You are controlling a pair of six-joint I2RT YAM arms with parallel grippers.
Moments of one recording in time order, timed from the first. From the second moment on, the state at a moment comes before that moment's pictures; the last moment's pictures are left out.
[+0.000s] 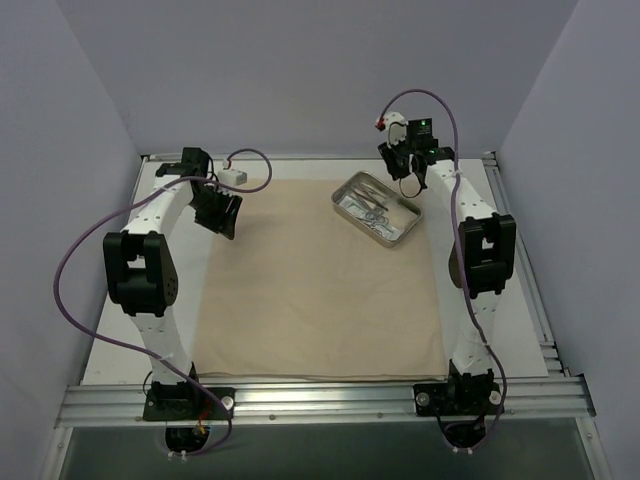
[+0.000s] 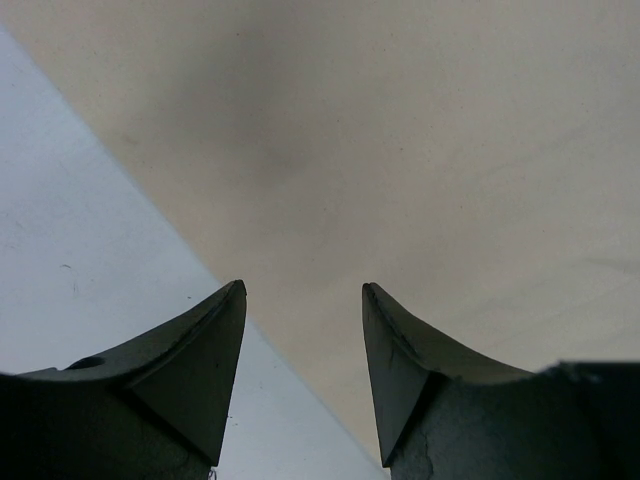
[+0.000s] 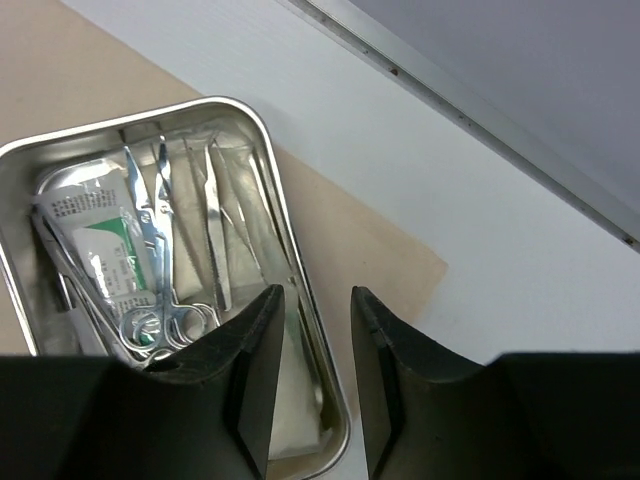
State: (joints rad) left arm -0.07 1.97 1.69 -1.00 0.28 0.38; right arm 0.17 2.14 1.89 -0.44 -0.13 -0.39
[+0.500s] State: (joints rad) left arm -0.07 1.97 1.68 -0.98 0.27 0.37; right arm 0.26 2.35 2.02 -0.66 -0.12 -0.40
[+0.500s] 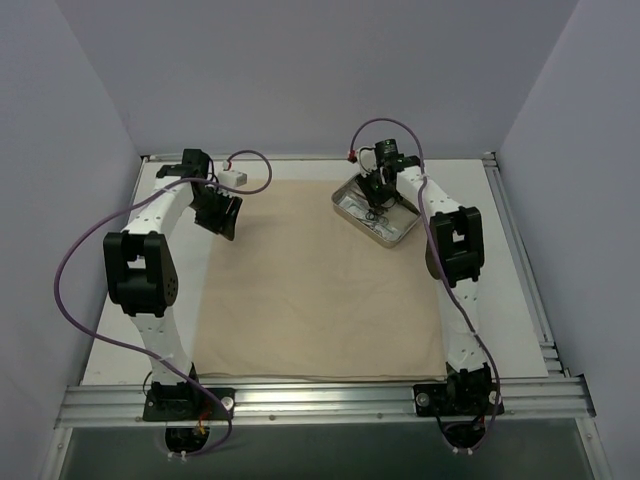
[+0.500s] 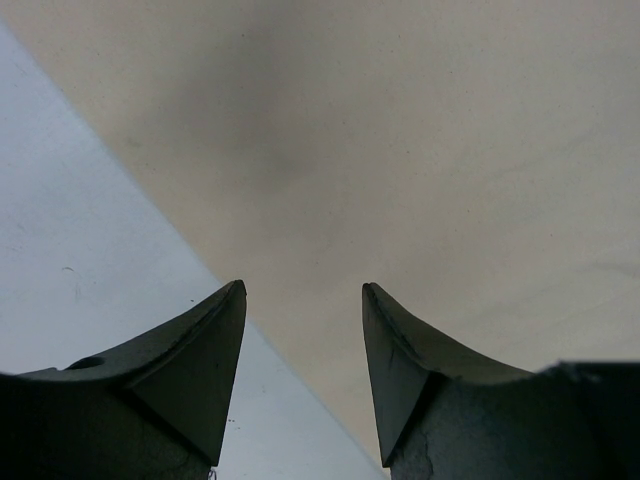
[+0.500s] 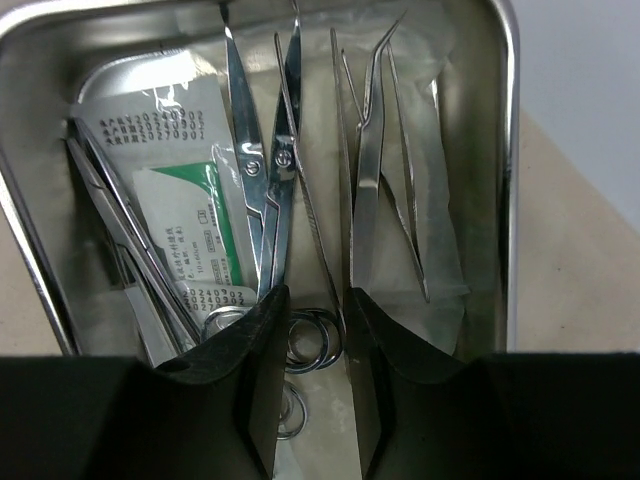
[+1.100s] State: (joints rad) left arm -0.07 1.97 1.68 -0.98 0.27 0.37; right arm 0.26 2.37 2.02 -0.68 -0.10 -0.41
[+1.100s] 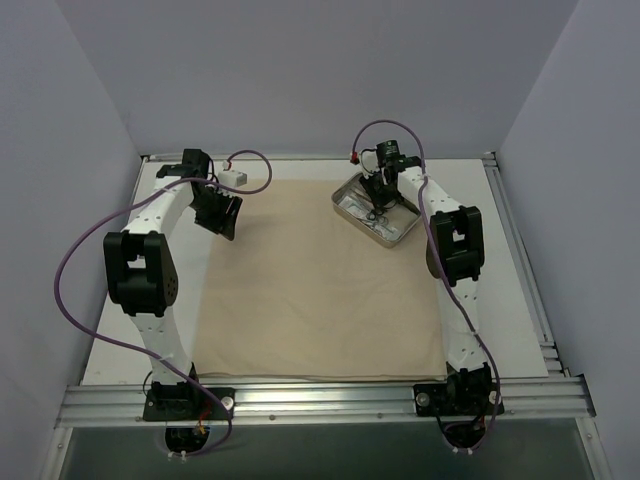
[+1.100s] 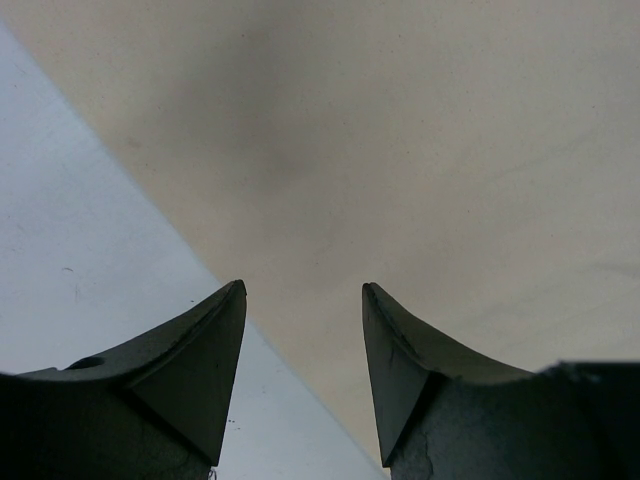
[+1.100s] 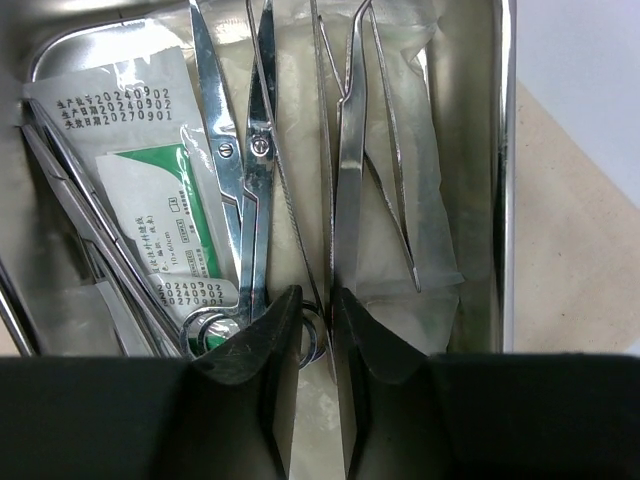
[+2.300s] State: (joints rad) left arm -0.06 1.96 1.65 -0.97 0.27 0.37; right arm 0.32 2.12 1.84 -0.62 0.00 -0.36
